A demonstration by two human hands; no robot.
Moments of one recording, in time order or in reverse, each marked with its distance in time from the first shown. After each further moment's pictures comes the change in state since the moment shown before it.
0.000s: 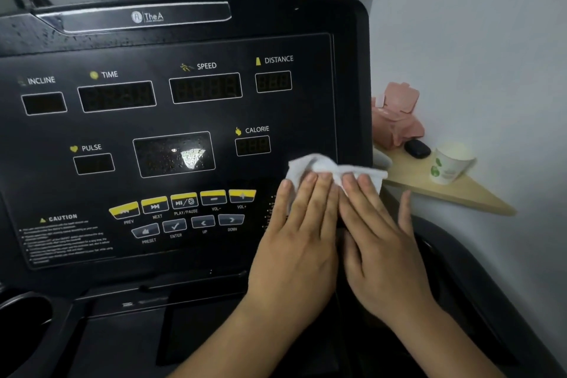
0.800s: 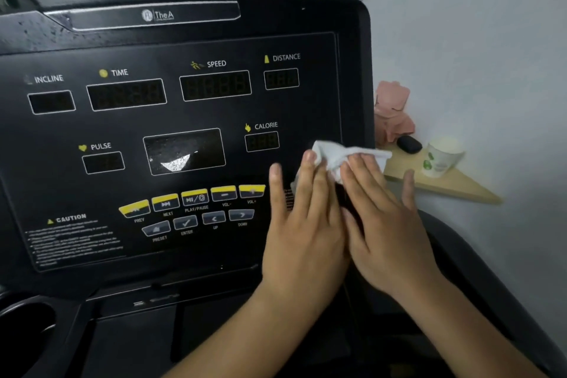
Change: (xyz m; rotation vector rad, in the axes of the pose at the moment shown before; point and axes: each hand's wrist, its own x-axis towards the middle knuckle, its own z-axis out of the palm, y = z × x) left_hand 0.005 -0.001 -0.015 -0.008 0.025 -0.101; right_hand 0.015 -0.010 -0.013 -0.088 -0.068 0.053
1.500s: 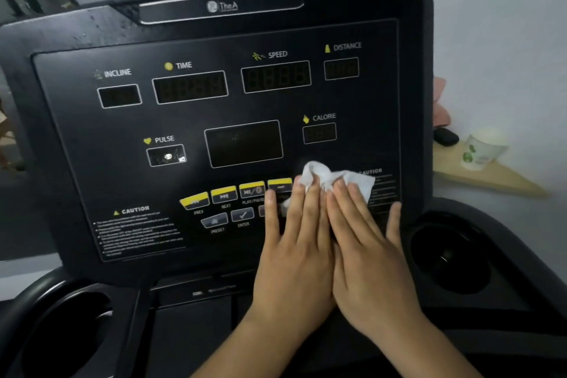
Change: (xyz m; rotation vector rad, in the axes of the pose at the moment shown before) left_hand -0.059 -0.065 0.019 0.000 -0.044 0.055; right_hand -0.018 -0.101 0.027 0.082 -0.084 0.051
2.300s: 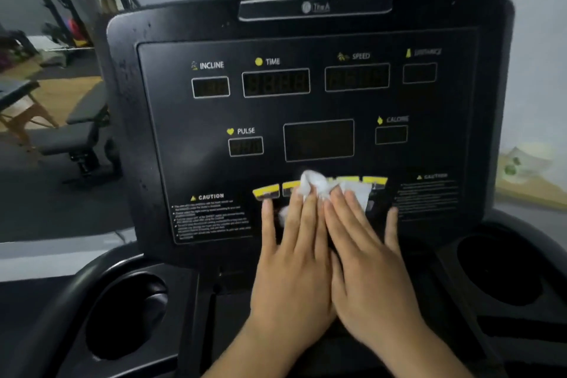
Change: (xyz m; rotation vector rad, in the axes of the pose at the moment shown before) left_hand -0.049 -0.062 -0.014 -0.068 0.008 -0.082; right_hand 0.007 -0.073 0.021 -0.001 0.001 -0.083
